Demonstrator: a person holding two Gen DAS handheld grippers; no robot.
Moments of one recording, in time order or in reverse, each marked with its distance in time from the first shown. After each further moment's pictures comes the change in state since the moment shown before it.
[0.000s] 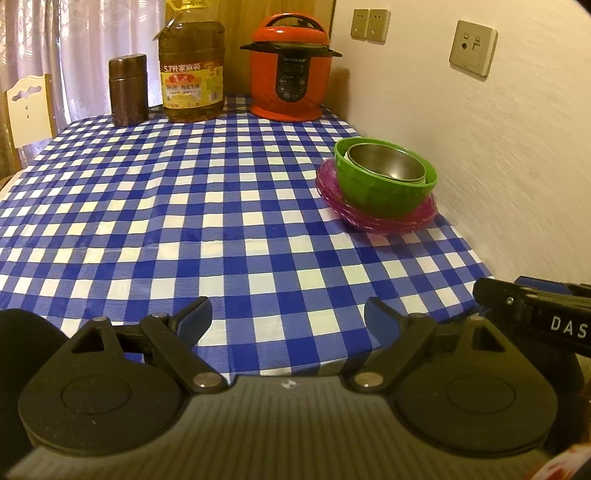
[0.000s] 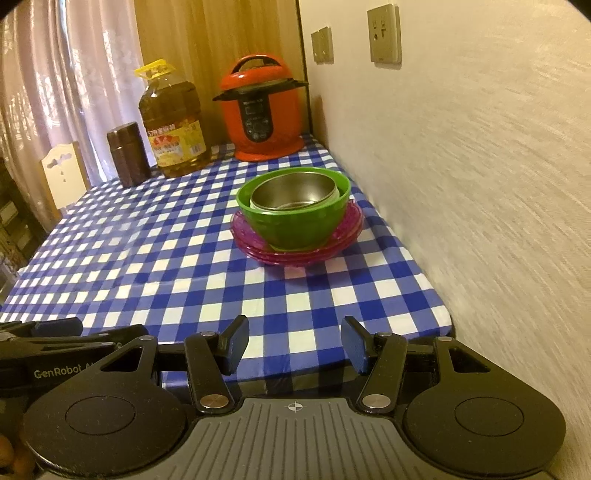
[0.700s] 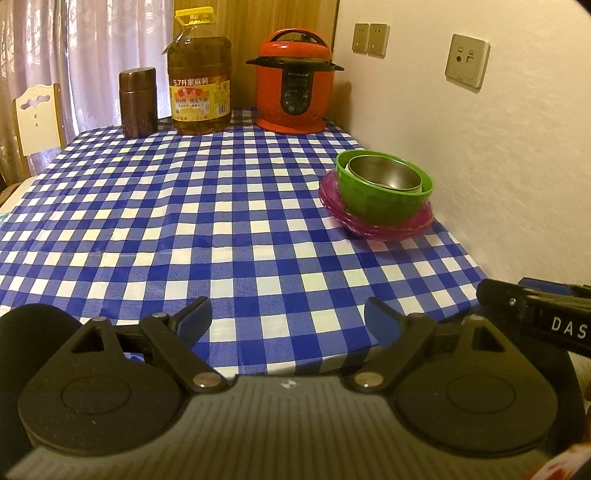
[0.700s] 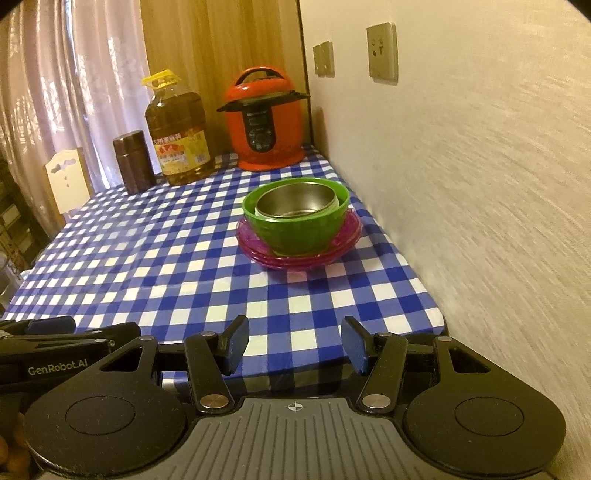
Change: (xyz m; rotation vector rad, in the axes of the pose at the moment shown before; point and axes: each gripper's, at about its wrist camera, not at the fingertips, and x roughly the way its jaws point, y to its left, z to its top) left arm -0.026 0.002 -0.004 0.007 -0.036 0.011; right arm -0.022 0.003 -0.004 -0.008 -0.034 0.002
